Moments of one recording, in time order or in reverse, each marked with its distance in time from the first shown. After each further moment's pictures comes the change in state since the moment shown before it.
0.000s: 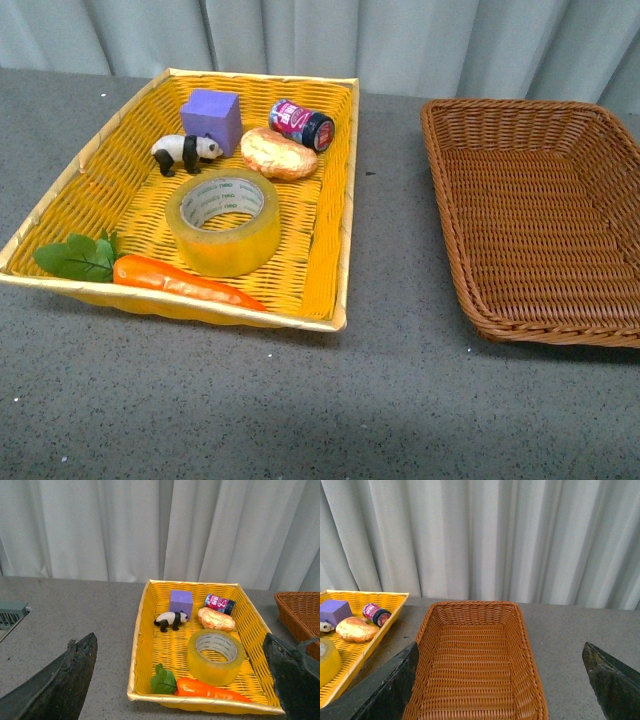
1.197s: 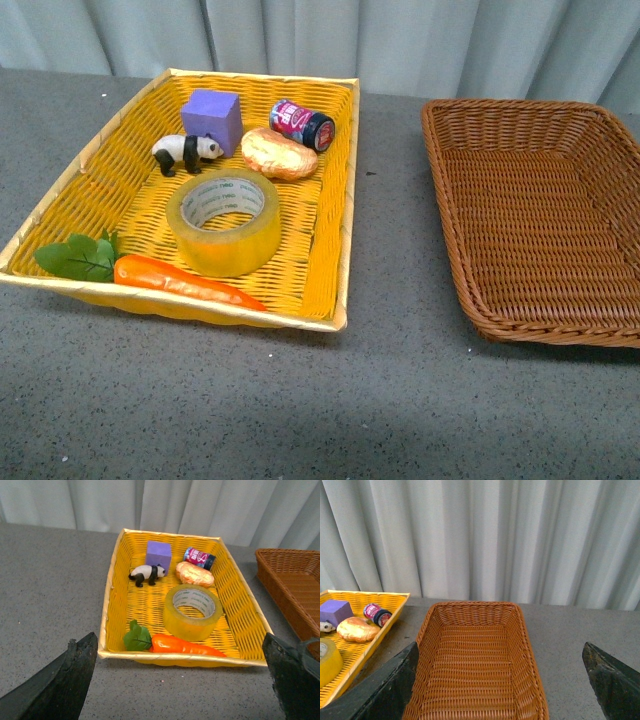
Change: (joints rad) left arm 0.000 0.287 0.036 0.040 0.101 -0.061; right arm 0.000 0.000 0.000 0.000 0.000 0.000
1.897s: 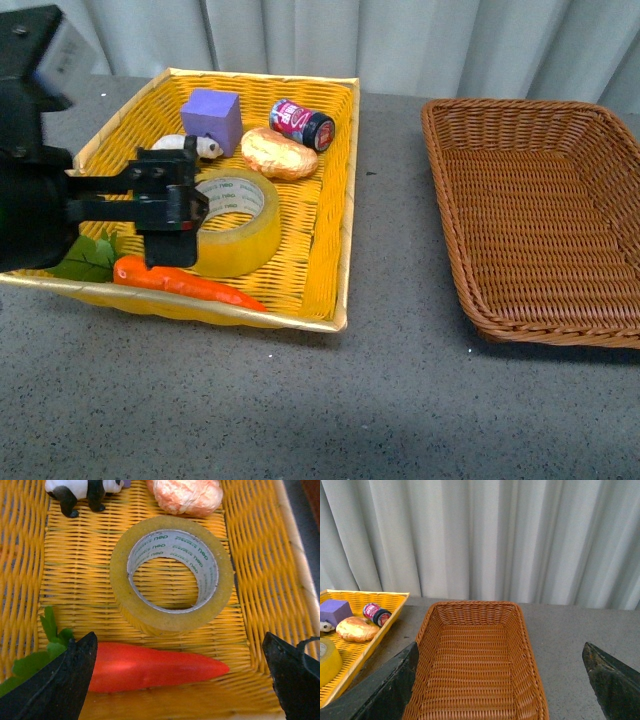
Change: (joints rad) left arm -0.265 1.452 0.551 0.441 -0.154 -0.098; right arm 0.000 0.000 0.000 0.000 0.000 0.000
